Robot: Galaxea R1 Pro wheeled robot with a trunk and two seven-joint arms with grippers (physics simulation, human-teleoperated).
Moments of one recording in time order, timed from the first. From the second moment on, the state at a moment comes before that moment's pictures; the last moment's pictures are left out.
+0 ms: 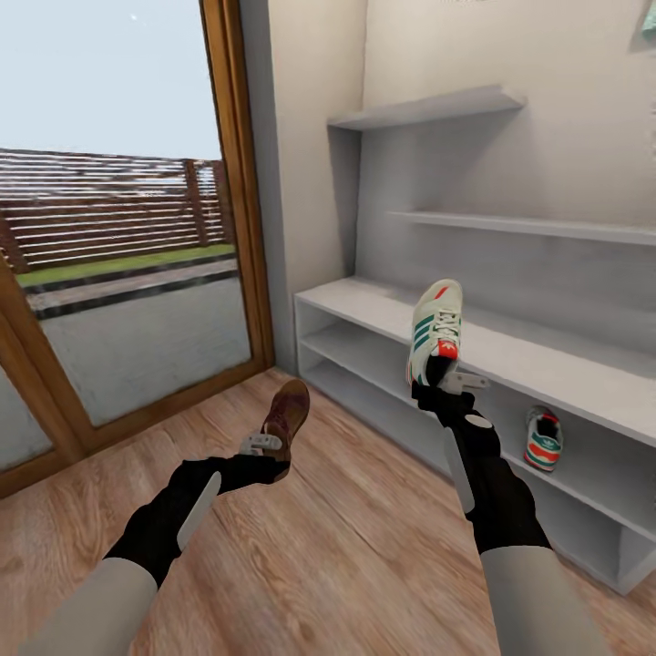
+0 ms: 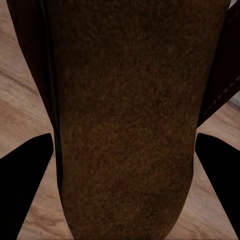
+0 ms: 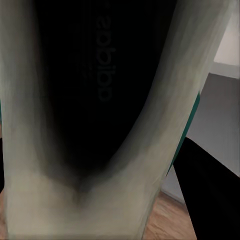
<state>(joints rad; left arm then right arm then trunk) -0.64 0.05 -0.20 -0.93 0.25 0.61 -0.32 -0.67 0.09 -0.07 -1.24 -0.02 0.47 -0.15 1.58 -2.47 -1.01</state>
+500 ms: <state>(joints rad) -0.64 0.05 -0.20 -0.93 0.25 0.61 -0.32 -0.67 0.09 -0.07 -1.24 -0.02 0.47 -0.15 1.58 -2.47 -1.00</state>
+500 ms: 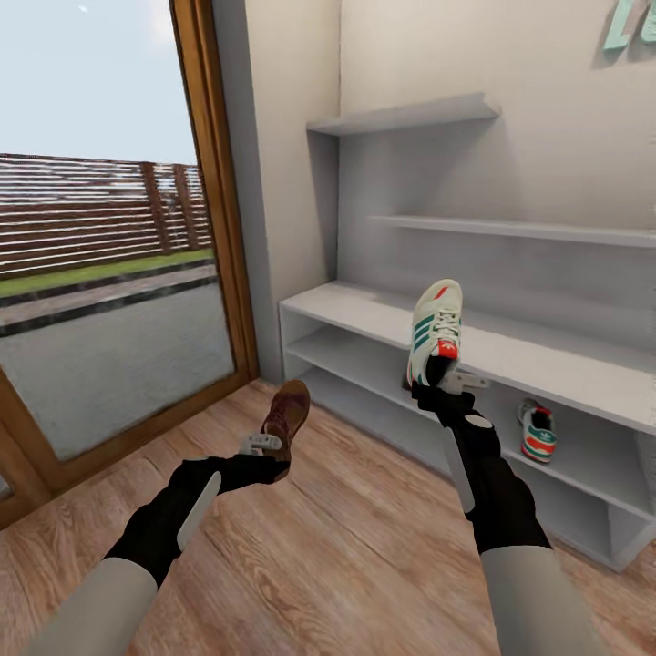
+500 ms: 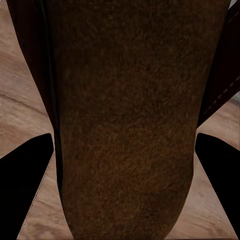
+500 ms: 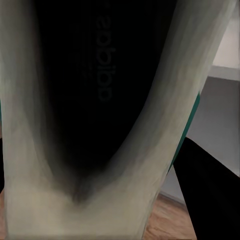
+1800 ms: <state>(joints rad) -0.64 0.05 -0.20 -0.93 0.25 0.61 -0.32 -0.67 0.09 -0.07 -1.24 -0.02 0.47 -0.15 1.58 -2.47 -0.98</state>
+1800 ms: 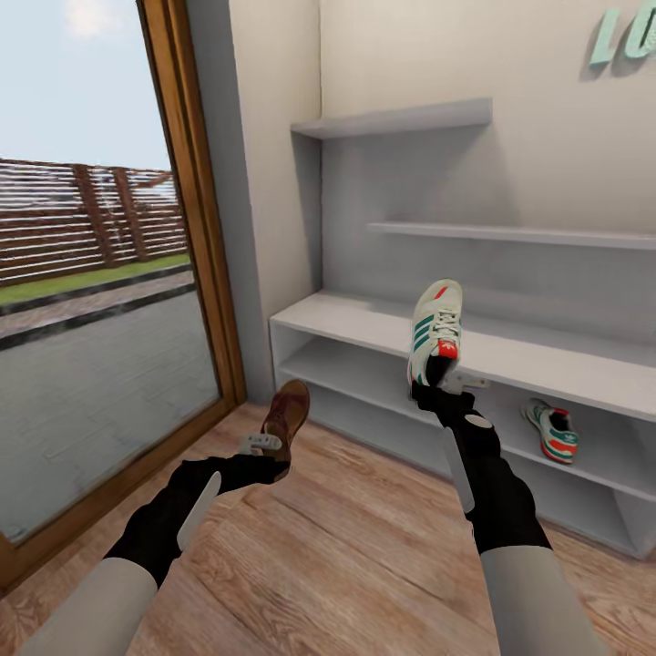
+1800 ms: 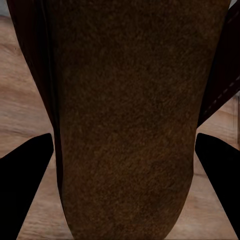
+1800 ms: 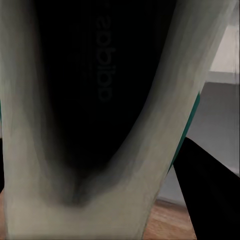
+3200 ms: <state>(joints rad) -0.64 0.05 -0.20 -0.93 0.25 0.61 -0.32 -0.67 0.09 -0.07 -1.24 -0.02 0.47 -0.15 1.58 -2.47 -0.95</state>
